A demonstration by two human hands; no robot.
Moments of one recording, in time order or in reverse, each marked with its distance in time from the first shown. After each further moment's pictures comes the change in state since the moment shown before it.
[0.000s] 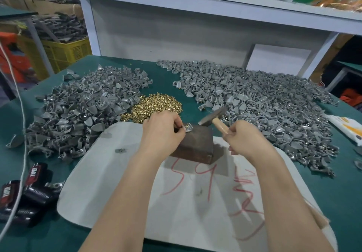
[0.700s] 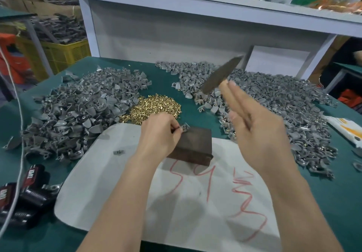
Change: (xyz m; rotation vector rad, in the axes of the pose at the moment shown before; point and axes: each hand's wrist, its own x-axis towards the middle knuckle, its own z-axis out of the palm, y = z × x) left_hand 0.003 -0.006 0.005 -0.079 0.034 0.044; right_hand -0.052 -0.015 -0.026 0.238 0.408 -0.634
